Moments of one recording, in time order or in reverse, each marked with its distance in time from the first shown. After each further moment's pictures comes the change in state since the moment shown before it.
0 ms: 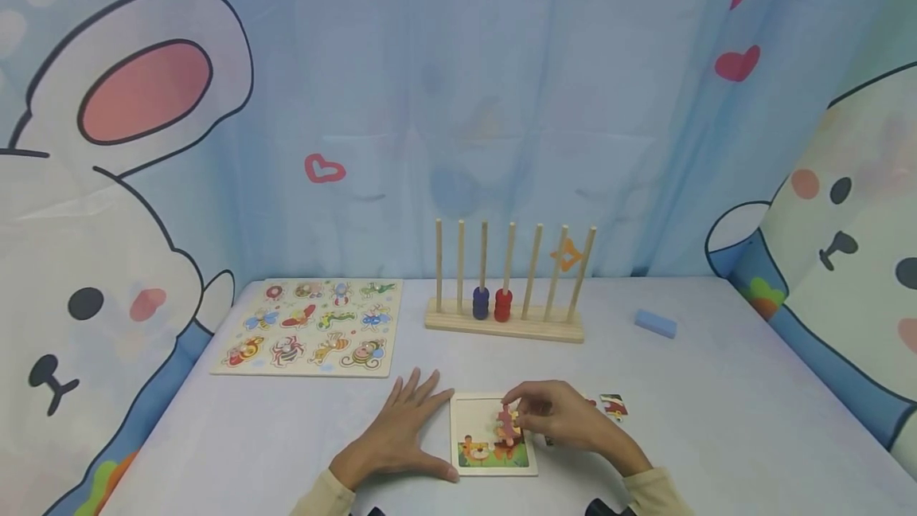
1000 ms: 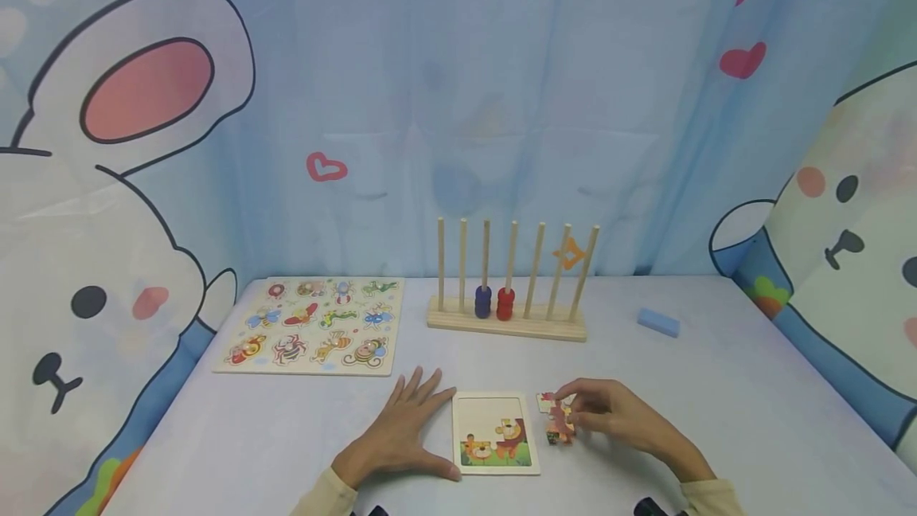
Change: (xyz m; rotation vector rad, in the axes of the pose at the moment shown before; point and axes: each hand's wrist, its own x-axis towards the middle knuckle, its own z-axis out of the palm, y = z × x) left_hand 0.001 -0.001 0.002 0.013 -0.001 -0.005; right_hand -0.041 0.033 -0.042 0.115 0.010 0.003
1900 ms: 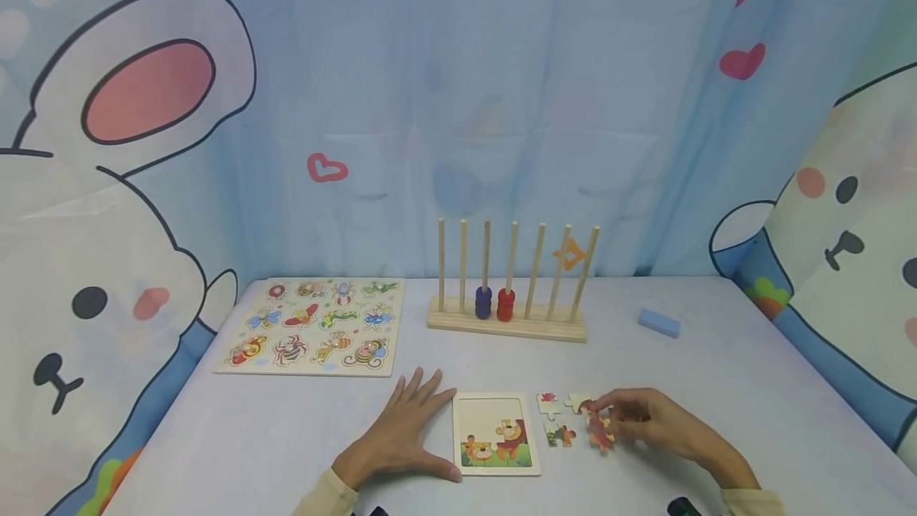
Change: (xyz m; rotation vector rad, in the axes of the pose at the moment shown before) left_hand 0.000 0.002 0.000 0.013 0.006 -0.001; right_hand -0.028 0.020 -0.031 -0.047 -0.028 0.125
